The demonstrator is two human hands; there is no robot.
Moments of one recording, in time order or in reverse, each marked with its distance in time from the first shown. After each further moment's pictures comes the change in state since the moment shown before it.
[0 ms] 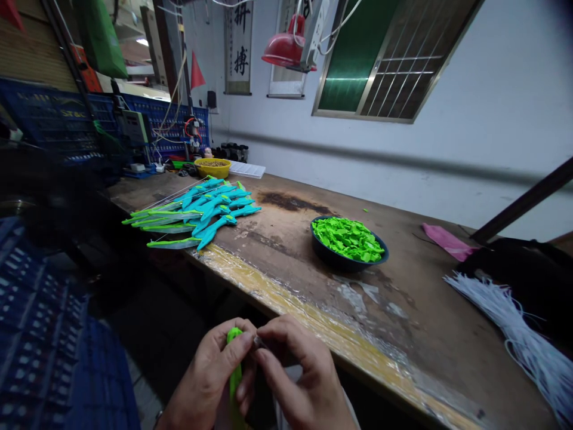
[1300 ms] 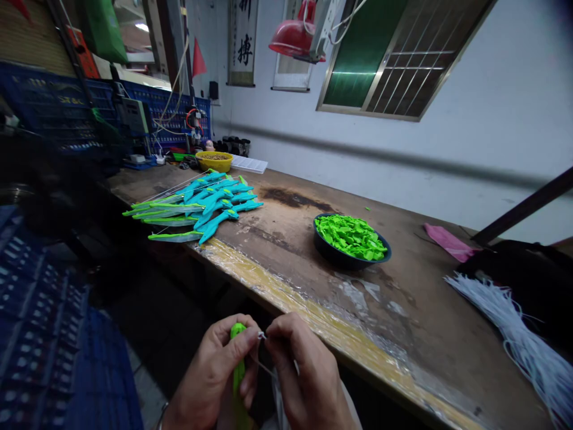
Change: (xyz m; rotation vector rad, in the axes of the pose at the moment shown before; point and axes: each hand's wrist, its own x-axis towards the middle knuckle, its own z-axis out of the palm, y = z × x) left_hand 0.005 -0.001 -0.001 -0.111 0.032 -0.025; right_hand -0.004 0.005 0.008 -0.271 0.051 -0.157
